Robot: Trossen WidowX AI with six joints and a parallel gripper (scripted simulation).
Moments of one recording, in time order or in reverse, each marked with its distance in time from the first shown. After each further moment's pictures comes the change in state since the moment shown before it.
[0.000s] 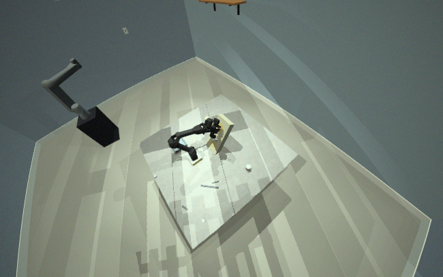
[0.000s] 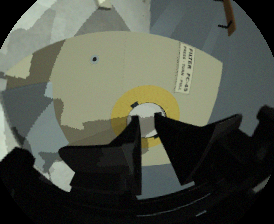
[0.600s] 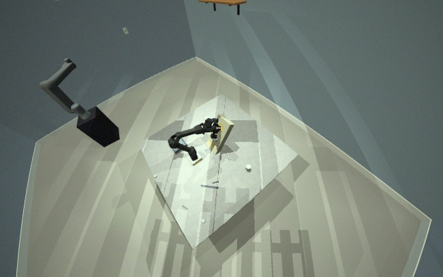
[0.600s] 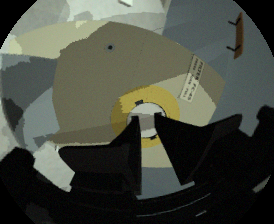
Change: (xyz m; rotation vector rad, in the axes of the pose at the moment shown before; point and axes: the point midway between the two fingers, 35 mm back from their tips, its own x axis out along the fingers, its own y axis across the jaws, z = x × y) arm 0.000 0.000 0.000 -0.211 -0.001 0.001
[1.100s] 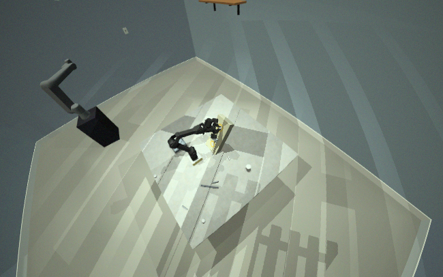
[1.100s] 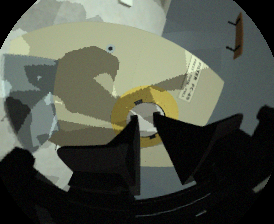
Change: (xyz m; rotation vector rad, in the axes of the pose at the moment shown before) arm -0.002 -0.001 0.000 -0.001 0.000 -0.003
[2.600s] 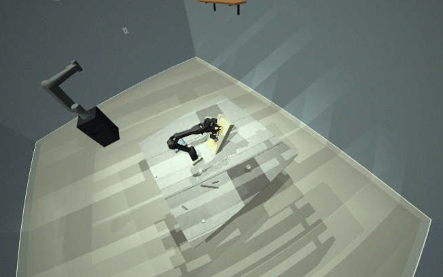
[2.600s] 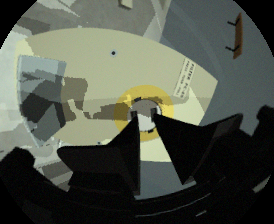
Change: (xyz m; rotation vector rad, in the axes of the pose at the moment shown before) arm -0.013 0.000 0.000 0.001 -0.001 0.001
